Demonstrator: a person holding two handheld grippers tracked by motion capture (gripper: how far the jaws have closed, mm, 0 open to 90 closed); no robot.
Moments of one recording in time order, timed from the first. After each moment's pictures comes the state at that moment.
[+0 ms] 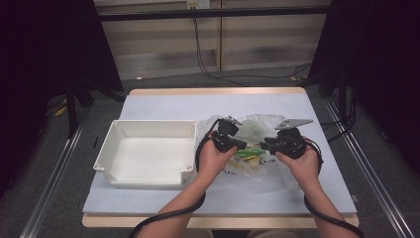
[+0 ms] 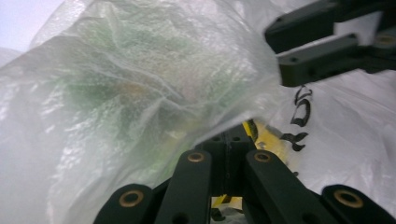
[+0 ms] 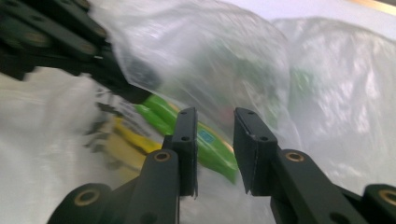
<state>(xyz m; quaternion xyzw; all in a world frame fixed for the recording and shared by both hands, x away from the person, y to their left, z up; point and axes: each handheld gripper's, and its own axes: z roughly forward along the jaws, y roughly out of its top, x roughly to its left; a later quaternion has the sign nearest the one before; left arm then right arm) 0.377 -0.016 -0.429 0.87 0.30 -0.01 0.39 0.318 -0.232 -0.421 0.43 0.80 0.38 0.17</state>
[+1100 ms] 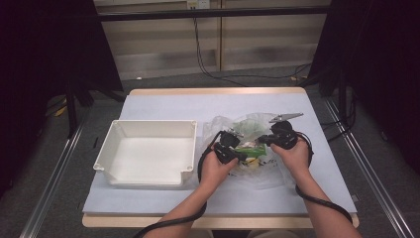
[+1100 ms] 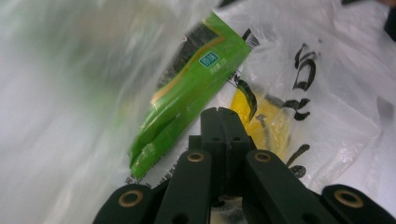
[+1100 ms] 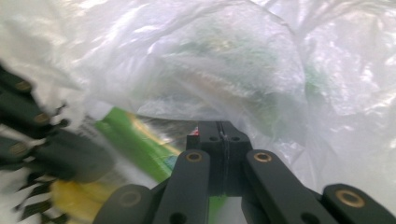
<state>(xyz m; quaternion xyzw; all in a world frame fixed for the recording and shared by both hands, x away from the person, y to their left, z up) 0.362 -0.020 -0.466 0.88 0.30 -0.03 0.37 0.363 -0.234 -0.447 0.46 0.79 0.37 0.14</state>
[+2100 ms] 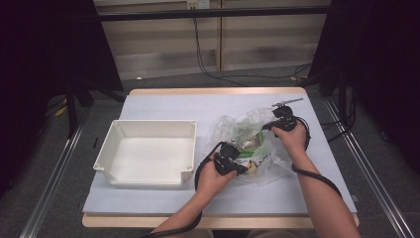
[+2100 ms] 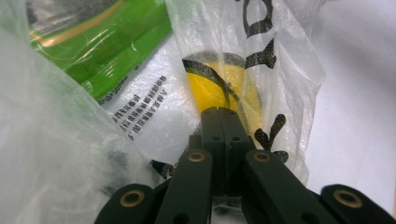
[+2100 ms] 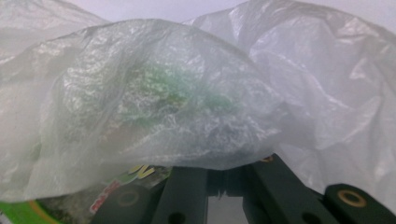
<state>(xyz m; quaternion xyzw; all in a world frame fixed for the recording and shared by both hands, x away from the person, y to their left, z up) 0.338 -0.014 -0.477 0.89 0.26 -0.07 0.35 0.429 -0.259 -0.462 0.52 0.76 0.36 0.12</state>
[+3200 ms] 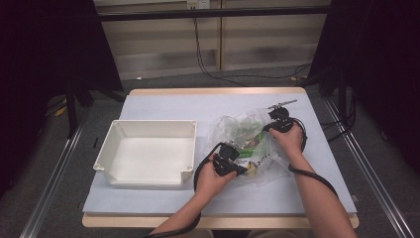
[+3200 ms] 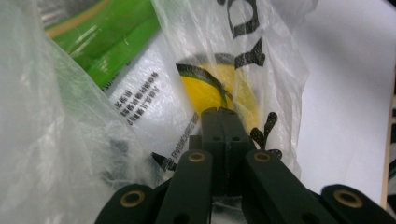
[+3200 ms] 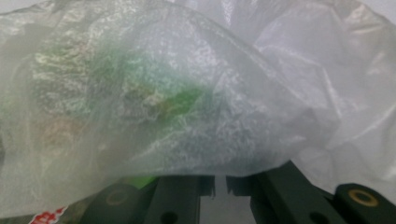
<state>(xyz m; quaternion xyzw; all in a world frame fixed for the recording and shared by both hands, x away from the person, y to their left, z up) 0.337 -0.011 -0.478 0.88 0.27 -0.08 0.37 0.435 -0.253 -0.476 0.53 0.77 0.32 0.15</state>
